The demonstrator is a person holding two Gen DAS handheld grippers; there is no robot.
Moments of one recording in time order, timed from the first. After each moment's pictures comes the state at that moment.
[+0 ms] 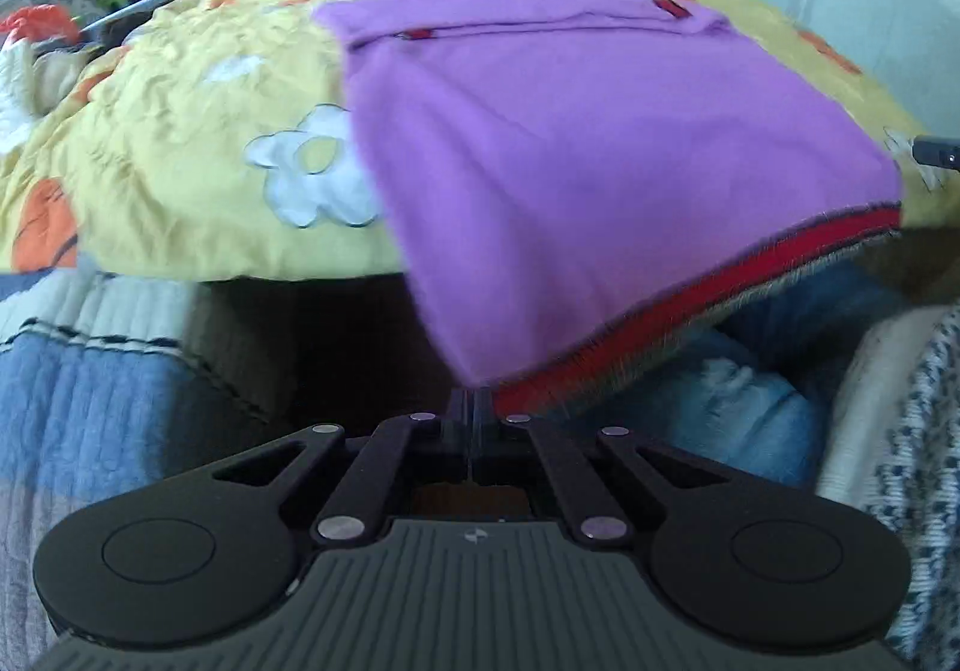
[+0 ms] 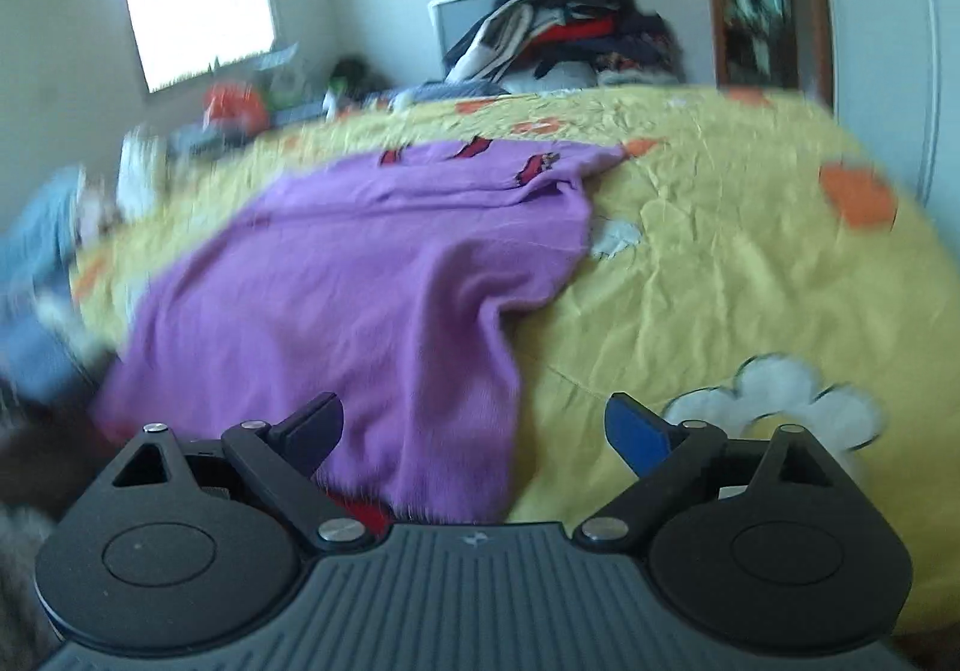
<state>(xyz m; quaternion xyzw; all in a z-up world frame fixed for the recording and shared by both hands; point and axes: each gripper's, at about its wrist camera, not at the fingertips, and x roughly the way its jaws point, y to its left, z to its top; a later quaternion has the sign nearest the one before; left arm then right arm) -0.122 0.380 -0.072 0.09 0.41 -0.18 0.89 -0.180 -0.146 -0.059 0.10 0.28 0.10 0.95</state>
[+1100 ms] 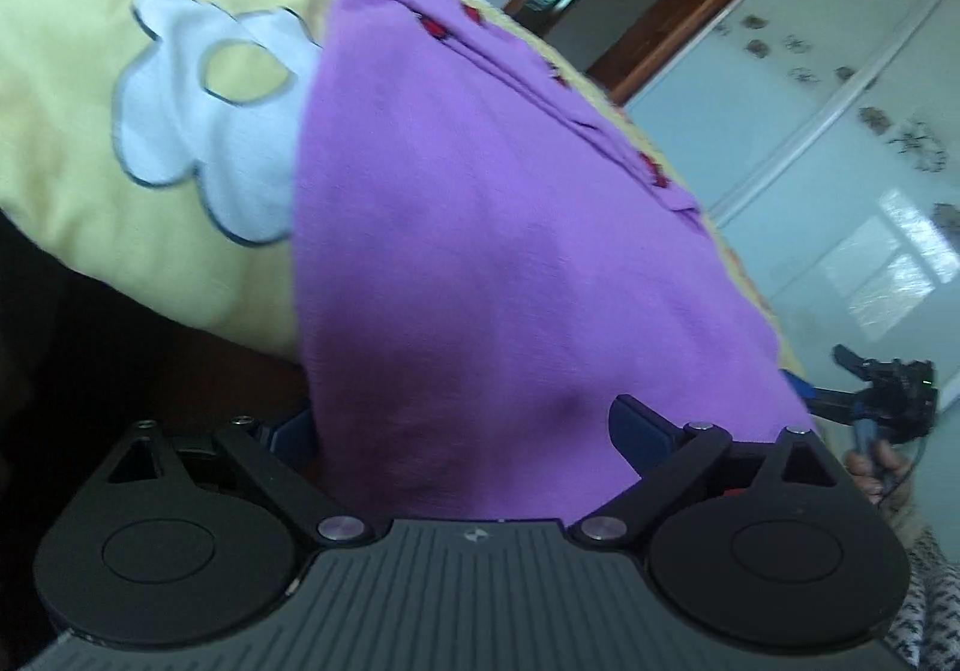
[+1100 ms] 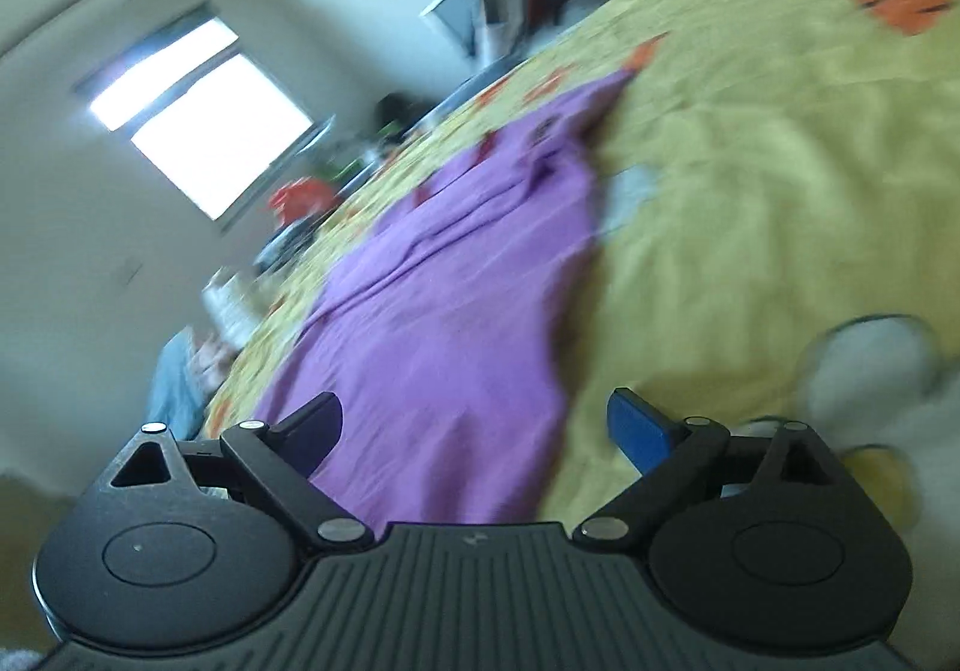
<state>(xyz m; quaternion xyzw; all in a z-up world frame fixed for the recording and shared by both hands) -0.004 0.386 -0.172 -0.22 0.38 -0.32 0.84 -0.122 -0.203 -0.093 0.30 0.30 0.20 0.88</state>
